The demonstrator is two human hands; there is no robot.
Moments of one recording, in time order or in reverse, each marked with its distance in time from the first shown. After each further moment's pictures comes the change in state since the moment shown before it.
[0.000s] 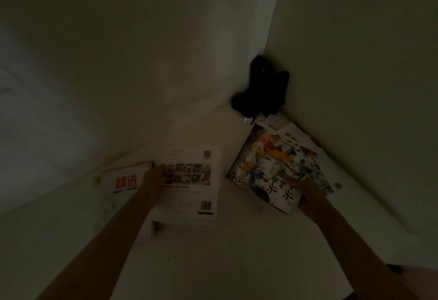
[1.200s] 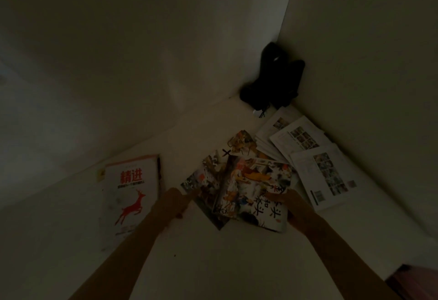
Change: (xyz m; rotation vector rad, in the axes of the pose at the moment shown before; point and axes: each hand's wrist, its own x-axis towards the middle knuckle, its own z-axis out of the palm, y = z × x) left_hand 0.004 -0.052 0.004 0.807 -0.282 -0.096; right_hand 0.014 0.051 0.022 -0.258 0.081 0.321
